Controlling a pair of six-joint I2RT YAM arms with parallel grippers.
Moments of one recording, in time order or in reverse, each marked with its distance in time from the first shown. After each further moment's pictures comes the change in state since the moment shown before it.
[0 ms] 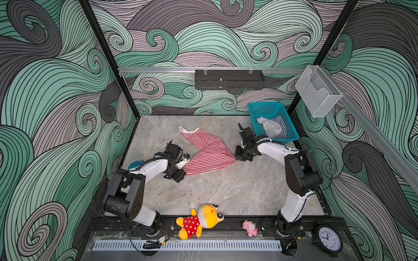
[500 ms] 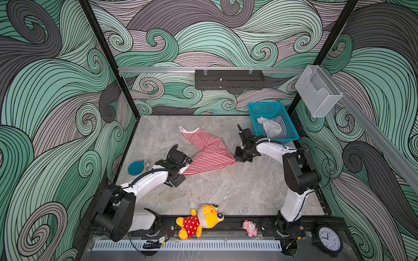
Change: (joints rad) left arm -0.140 -0.198 -0.107 0.012 -0.298 -0.031; right arm 0.000 0.026 -0.005 0.003 -0.001 -0.003
